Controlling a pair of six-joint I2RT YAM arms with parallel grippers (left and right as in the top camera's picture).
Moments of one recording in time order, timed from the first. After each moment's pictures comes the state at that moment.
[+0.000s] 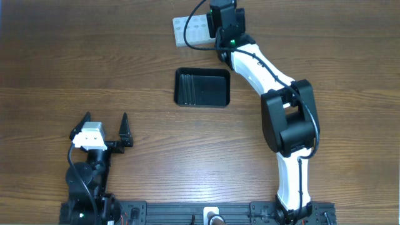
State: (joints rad) left arm 0.01 0.01 0.01 -0.07 0.04 -0.06; right arm 0.37 2.22 1.69 -0.04 0.37 0.04
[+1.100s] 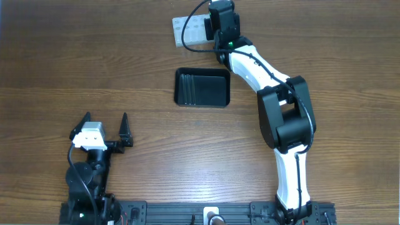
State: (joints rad) left arm 0.01 0.01 0.01 -0.07 0.04 -0.06; right arm 0.37 2.26 1.69 0.01 0.30 0.05
